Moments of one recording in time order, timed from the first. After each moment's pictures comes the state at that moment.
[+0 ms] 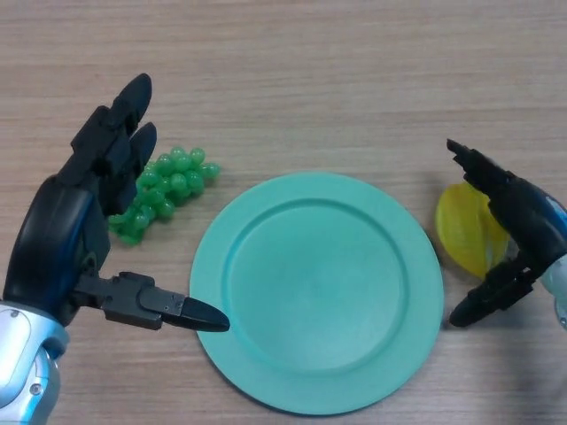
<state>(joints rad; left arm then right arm) 0.03 0.24 0.11 -0.58 -0.10 0.31 -0.22 -0.34 -0.34 0.00 0.41 -0.61 -0.16 0.16</state>
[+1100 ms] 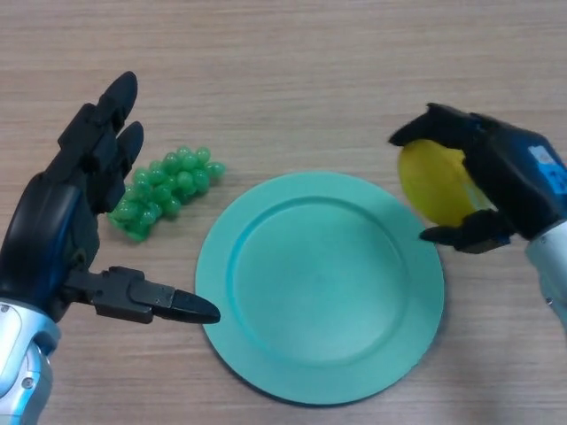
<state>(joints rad) 0.01 0.24 0.14 -0.57 -0.11 0.33 -0.21 -0.28 -0.26 0.05 -0.04 -0.64 -0.16 0.23</state>
